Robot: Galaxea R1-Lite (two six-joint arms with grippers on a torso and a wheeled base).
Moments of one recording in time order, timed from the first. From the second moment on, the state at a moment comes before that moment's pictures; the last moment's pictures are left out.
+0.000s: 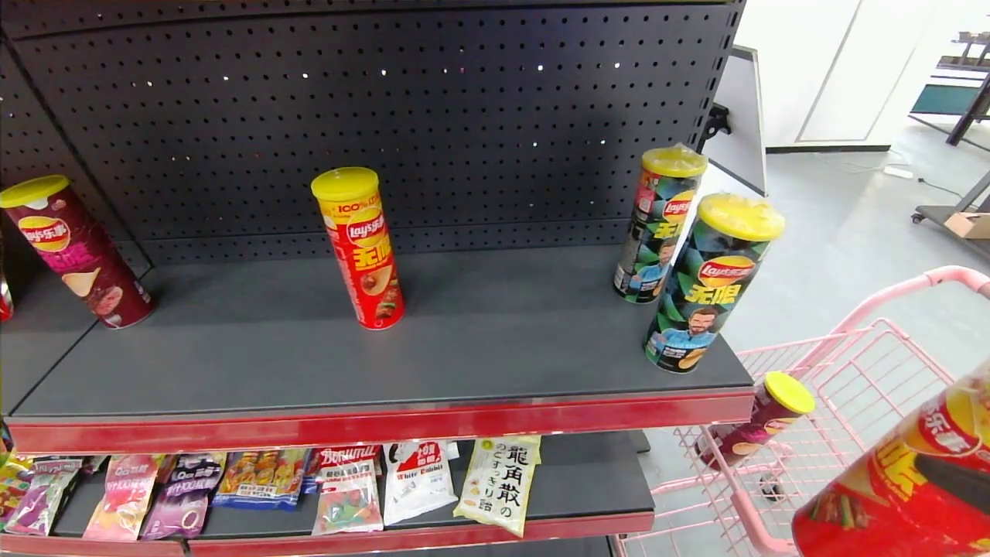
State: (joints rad) left arm 0.00 0.00 0.00 0.00 0.00 0.00; right arm 0.28 0.75 -0.52 0.07 0.31 -0.11
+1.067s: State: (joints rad) left arm 0.00 0.00 0.00 0.00 0.00 0.00; right arm 0.39 0.74 -0.47 0.05 0.51 -0.12
